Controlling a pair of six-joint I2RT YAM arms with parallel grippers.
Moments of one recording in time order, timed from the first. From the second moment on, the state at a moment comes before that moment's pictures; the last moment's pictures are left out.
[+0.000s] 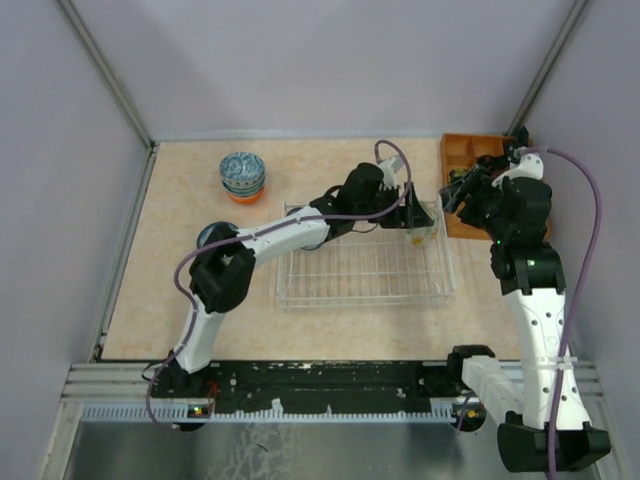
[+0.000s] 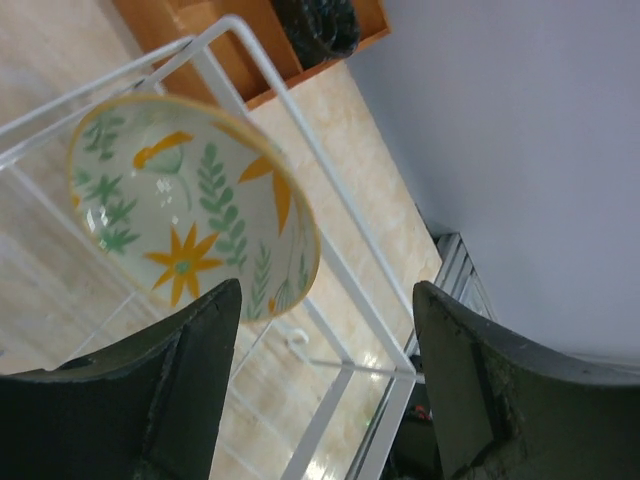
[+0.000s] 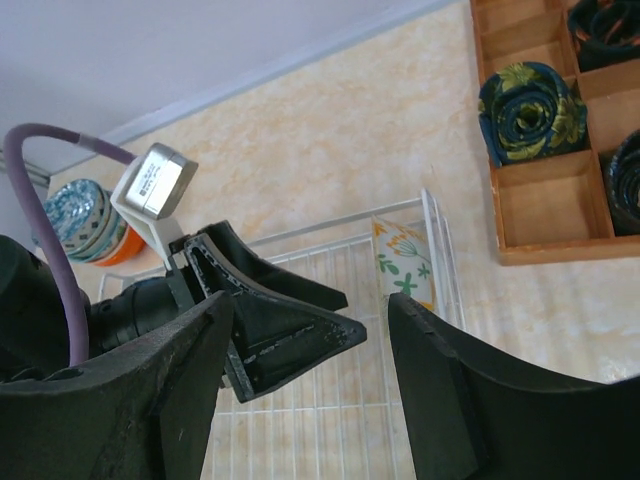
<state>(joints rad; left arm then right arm) -0.89 2.10 1.69 0.06 0.32 -0.77 0.03 0.85 1.09 -0.53 -0.09 0.45</state>
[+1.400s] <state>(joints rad) -0.79 1.94 1.43 0.24 0.36 -0.81 -0.18 1.02 1.03 -0.45 -0.44 0.48</state>
